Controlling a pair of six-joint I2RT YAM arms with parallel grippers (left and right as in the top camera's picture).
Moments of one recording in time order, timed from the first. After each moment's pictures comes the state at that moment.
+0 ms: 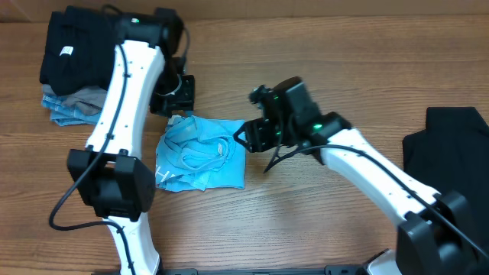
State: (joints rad) left arm -0.15 2.08 2.12 -1.69 0.10 -0.20; right arm 0.55 1.66 1.17 -0.43 -0.47 0.28
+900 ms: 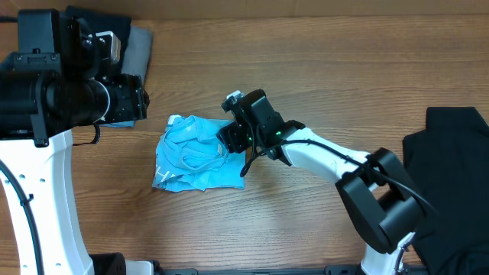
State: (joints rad) left arm 0.02 1.57 2.17 -1.69 0.16 -0.12; right arm 0.65 1.96 1.17 -0.09 -0.23 0.15
